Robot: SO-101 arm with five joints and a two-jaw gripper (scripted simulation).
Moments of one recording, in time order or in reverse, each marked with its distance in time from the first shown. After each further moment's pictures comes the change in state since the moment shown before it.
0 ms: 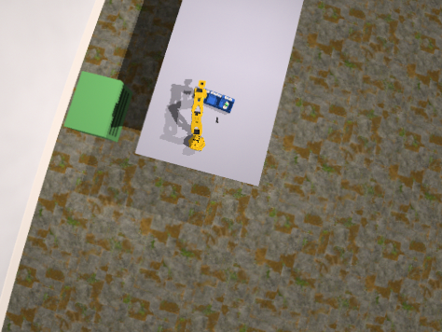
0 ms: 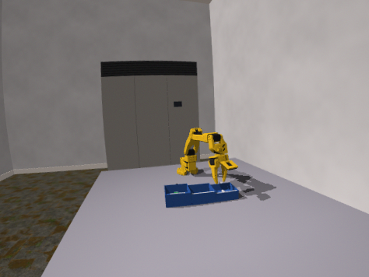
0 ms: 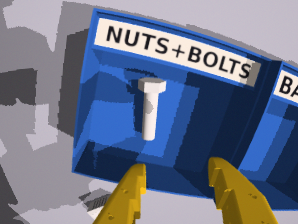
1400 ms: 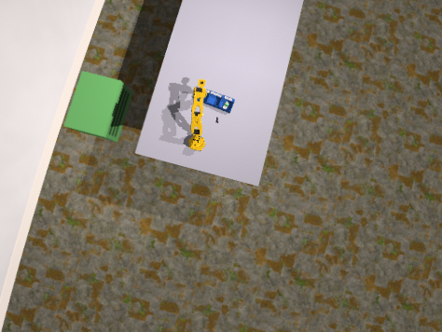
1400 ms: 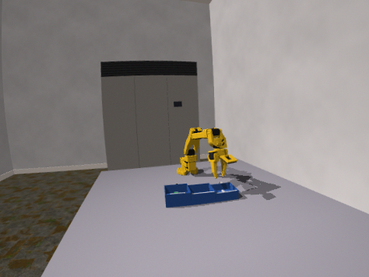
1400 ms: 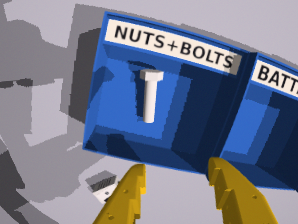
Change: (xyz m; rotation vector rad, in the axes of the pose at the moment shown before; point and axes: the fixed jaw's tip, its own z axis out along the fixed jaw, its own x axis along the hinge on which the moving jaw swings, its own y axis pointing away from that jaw) arm -0.001 0.000 -0.020 0.000 -0.007 0.000
